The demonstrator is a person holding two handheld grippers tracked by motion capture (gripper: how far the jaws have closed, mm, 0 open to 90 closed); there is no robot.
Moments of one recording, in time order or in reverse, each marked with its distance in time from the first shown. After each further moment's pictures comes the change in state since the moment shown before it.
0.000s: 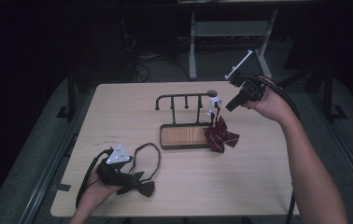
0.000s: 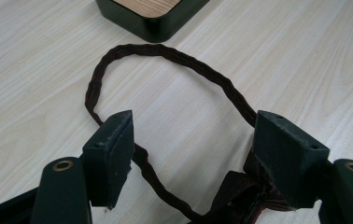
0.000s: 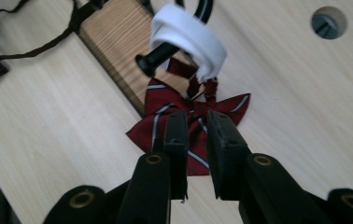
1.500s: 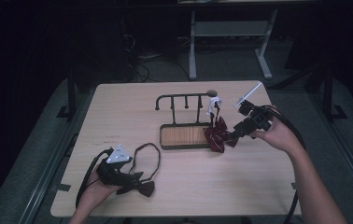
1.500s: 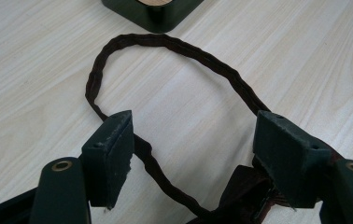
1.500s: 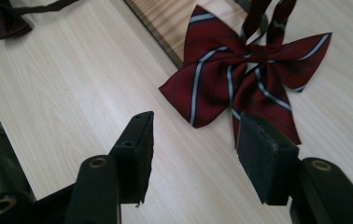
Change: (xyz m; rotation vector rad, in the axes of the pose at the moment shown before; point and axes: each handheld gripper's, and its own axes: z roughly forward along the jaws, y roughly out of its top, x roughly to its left) left arm 0.004 -0.003 0.004 0.018 -0.003 -0.001; right arm 0.017 -0.071 0.042 -0.026 0.118 0.016
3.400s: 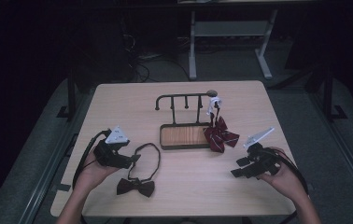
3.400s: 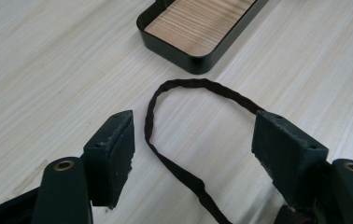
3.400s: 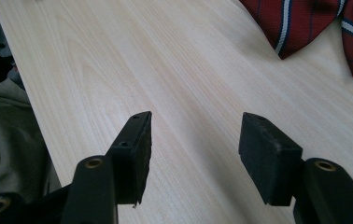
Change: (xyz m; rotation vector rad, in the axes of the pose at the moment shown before) left arm 0.031 0.043 -0.013 0.015 0.048 0.034; right arm 0.044 -0.099 0.046 -0.125 0.070 0.019
